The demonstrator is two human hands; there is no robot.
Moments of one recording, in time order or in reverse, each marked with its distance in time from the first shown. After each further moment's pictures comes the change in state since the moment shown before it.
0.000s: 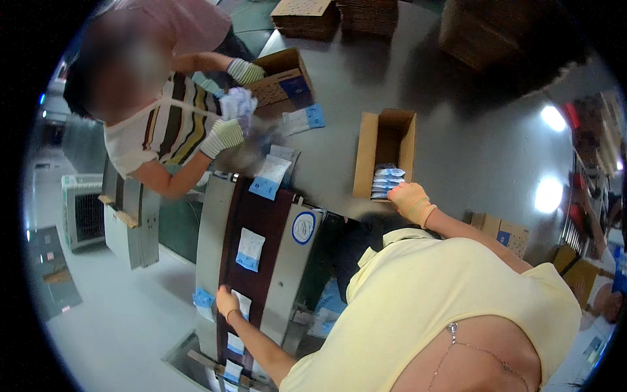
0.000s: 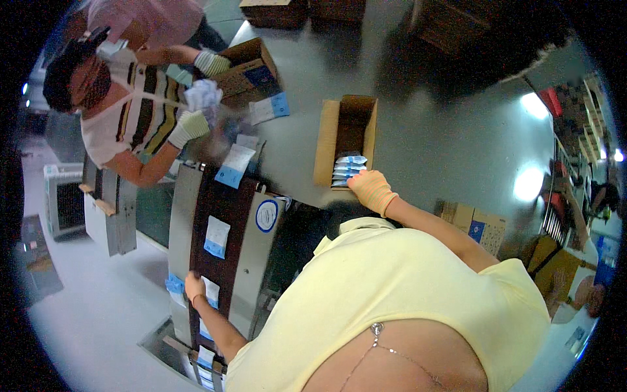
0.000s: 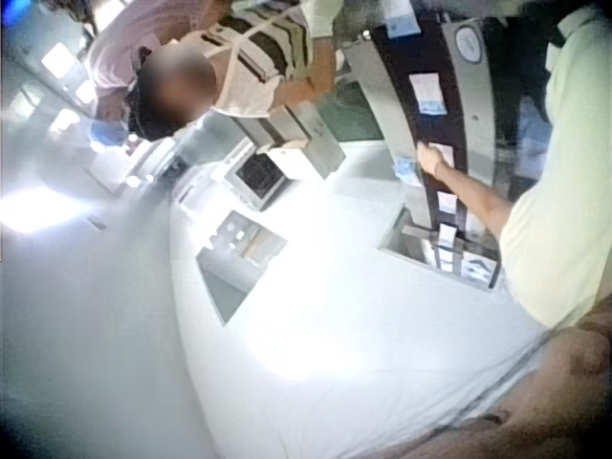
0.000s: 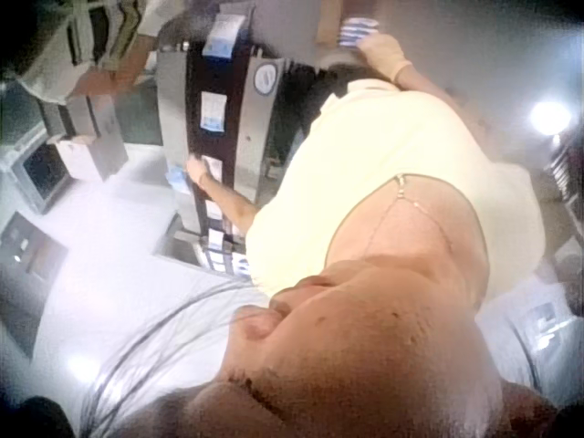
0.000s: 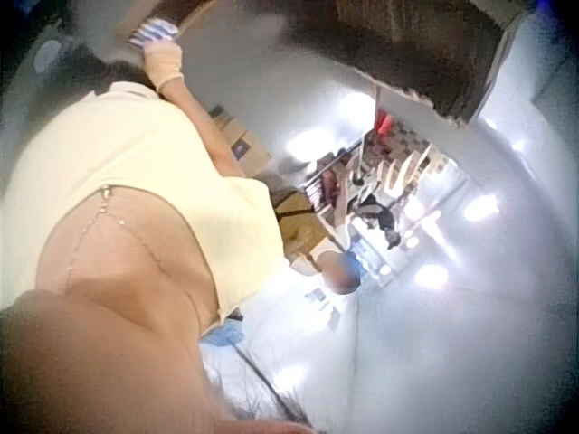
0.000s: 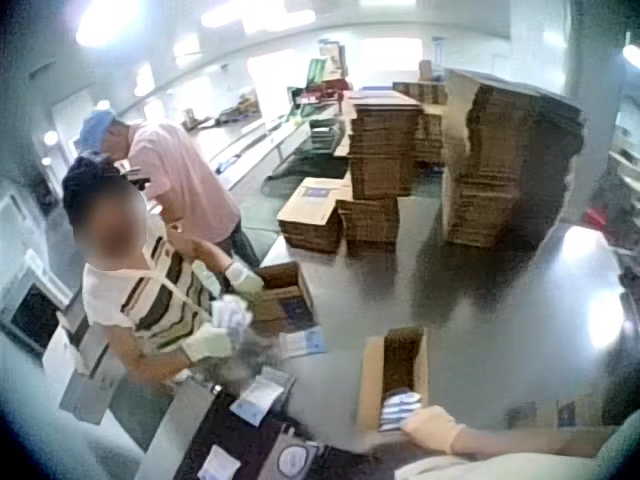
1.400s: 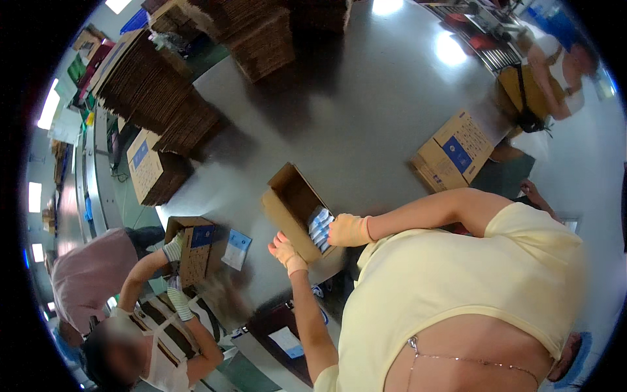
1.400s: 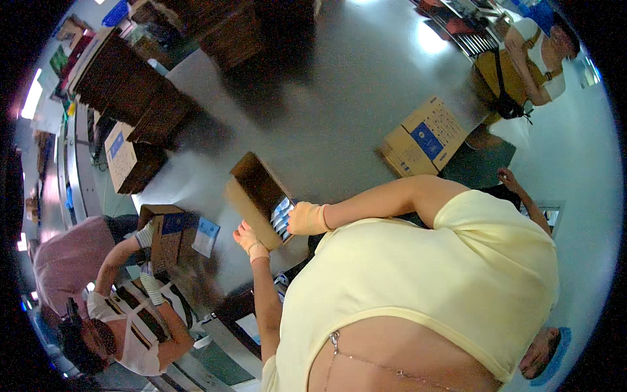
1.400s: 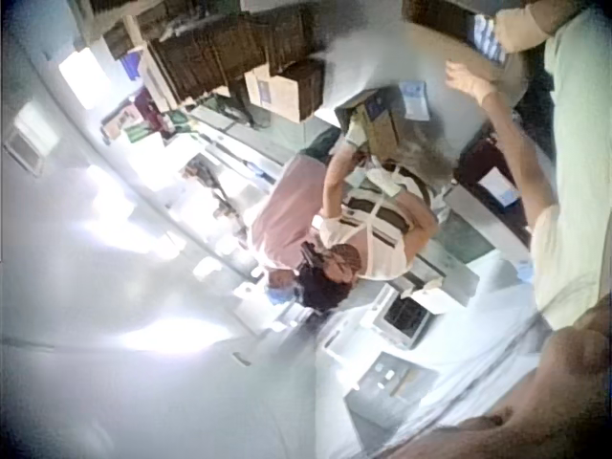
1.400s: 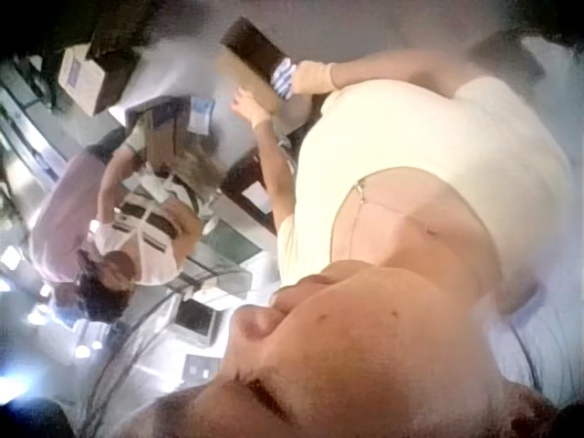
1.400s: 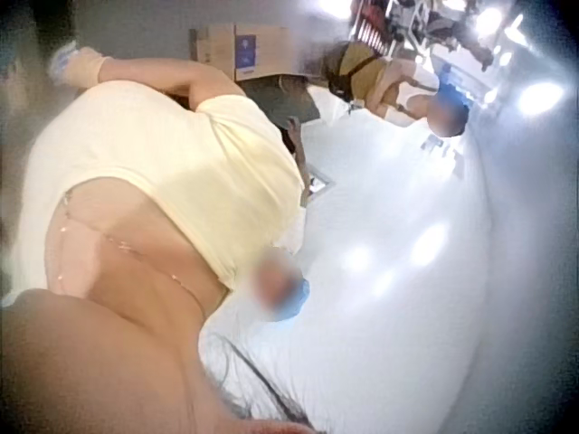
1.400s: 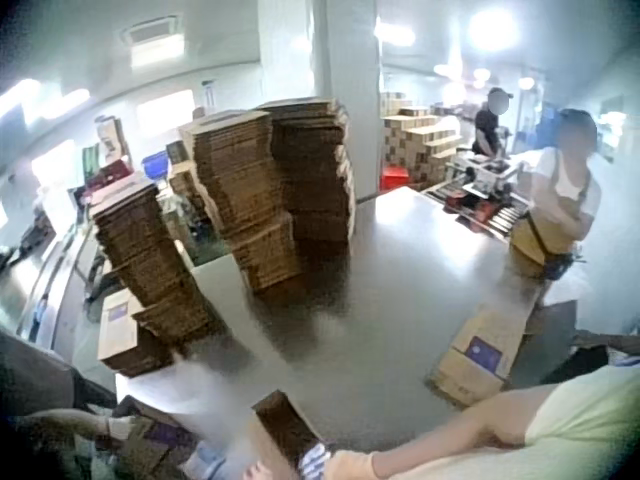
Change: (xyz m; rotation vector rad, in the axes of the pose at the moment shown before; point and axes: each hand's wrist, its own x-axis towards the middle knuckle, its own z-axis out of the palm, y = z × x) left_hand 0.093 0.484 0.101 0.106 0.729 1.234; right_hand 0.008 -0.011 -0.005 0.063 0.156 -0.019
